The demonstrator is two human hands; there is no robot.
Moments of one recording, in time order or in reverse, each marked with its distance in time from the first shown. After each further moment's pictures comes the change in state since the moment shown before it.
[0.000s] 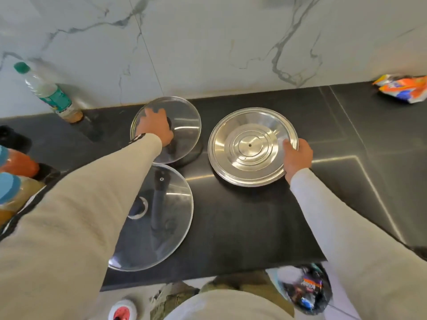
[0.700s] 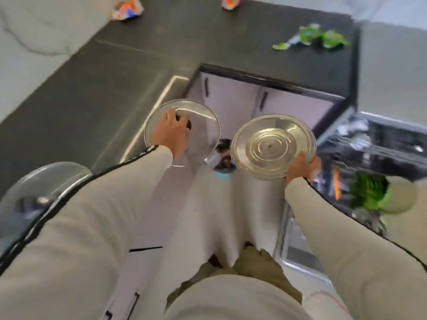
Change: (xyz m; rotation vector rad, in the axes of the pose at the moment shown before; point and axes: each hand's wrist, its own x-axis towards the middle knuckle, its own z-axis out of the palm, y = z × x) left_hand -0.427 0.113 0.079 0.078 0.004 1.399; right_hand -0.514 0.266 -0.277 0.428 1.378 0.360
